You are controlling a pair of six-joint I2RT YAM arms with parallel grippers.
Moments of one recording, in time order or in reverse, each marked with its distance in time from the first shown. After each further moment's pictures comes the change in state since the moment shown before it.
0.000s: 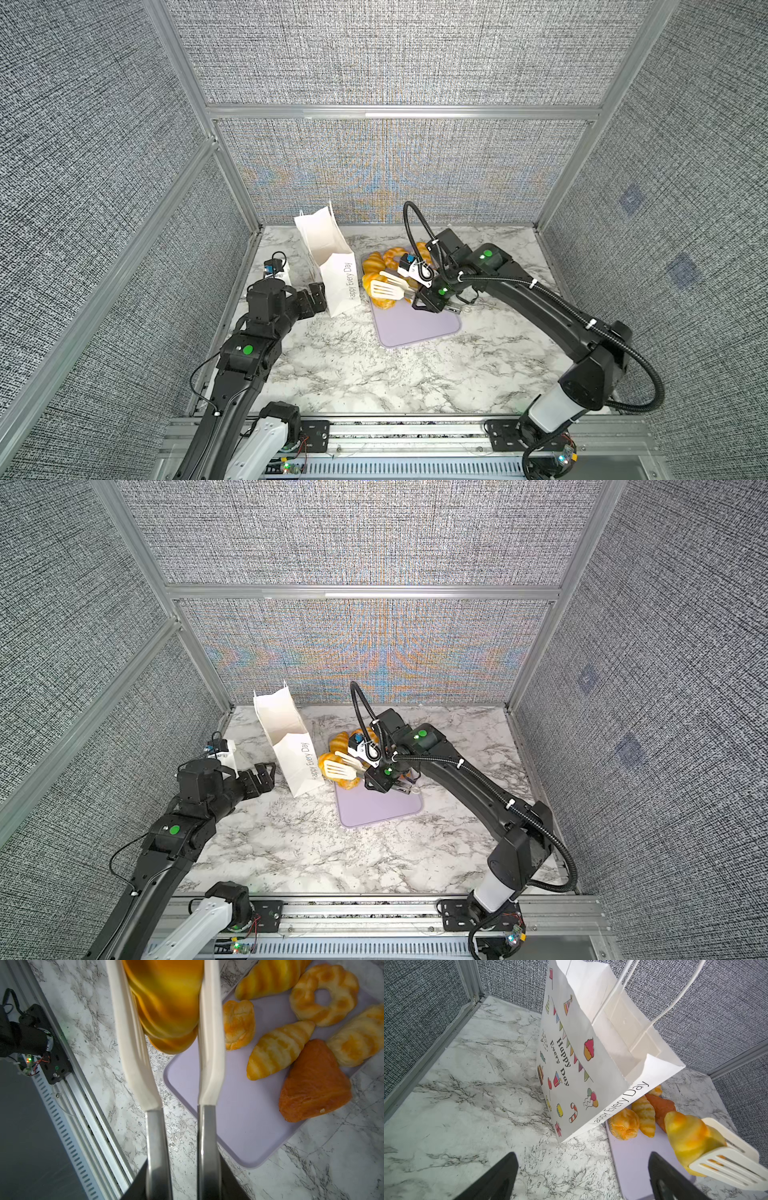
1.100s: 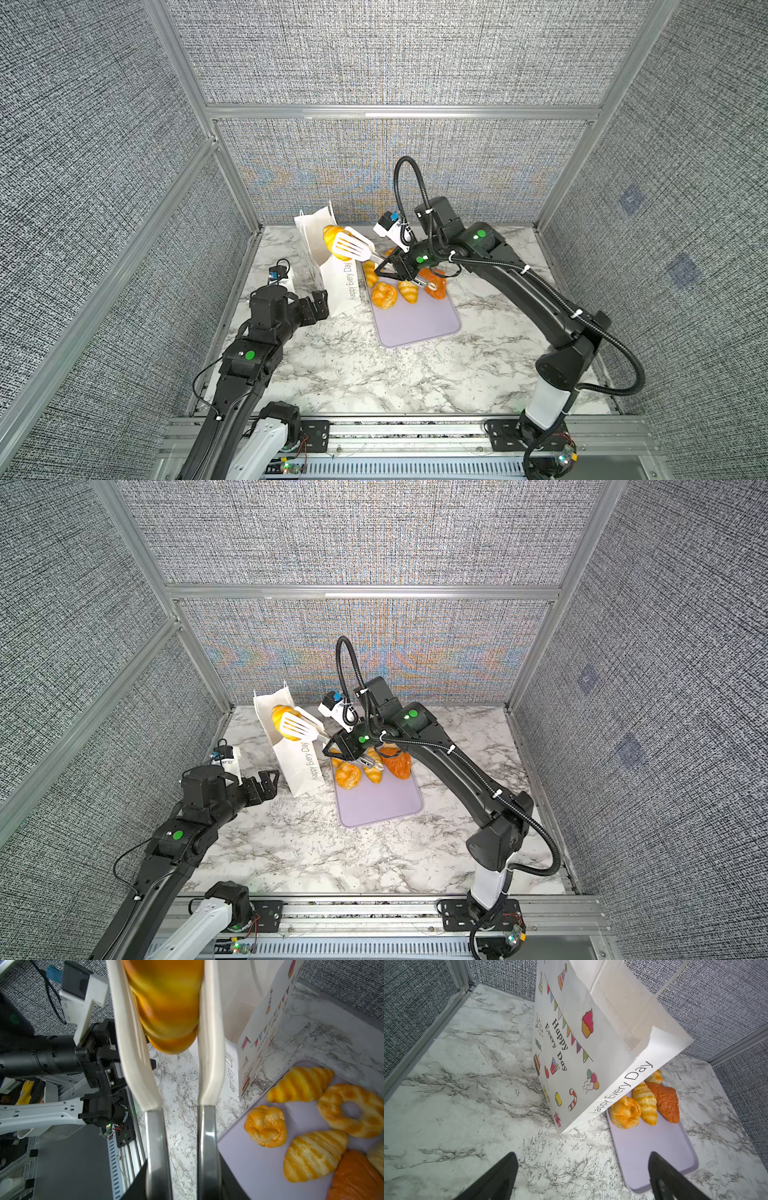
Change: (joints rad) left arm -0.010 -0.040 -0.069 0.003 0.034 0.022; right arm 0.032 0.183 0.373 0.170 -0.261 0.204
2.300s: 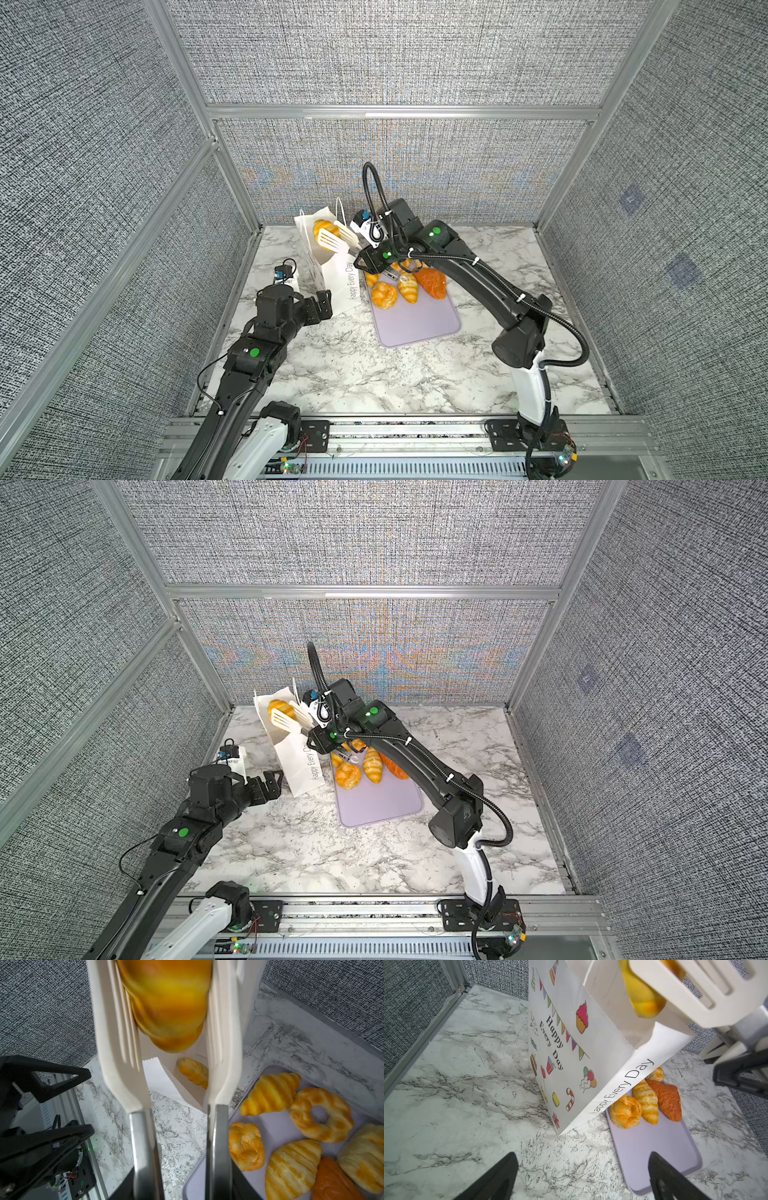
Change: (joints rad) left arm -0.050 0.023 -0.007 0.032 -0.051 0.000; right arm 0.074 0.287 0.293 -0.028 0.284 0.076
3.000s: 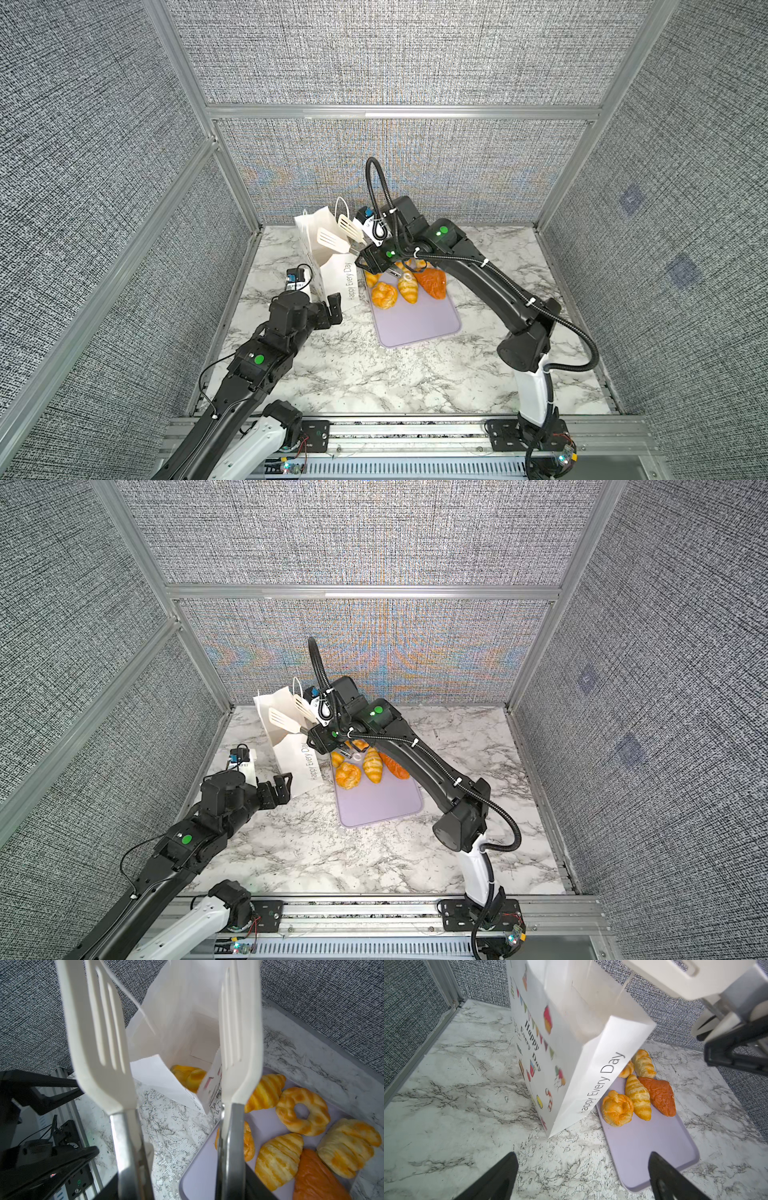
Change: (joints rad) left arm -0.233 -0.024 -0.001 0.002 -0.194 -0.053; right arm 0.013 -0.061 -0.003 -0.028 0.044 -0.027
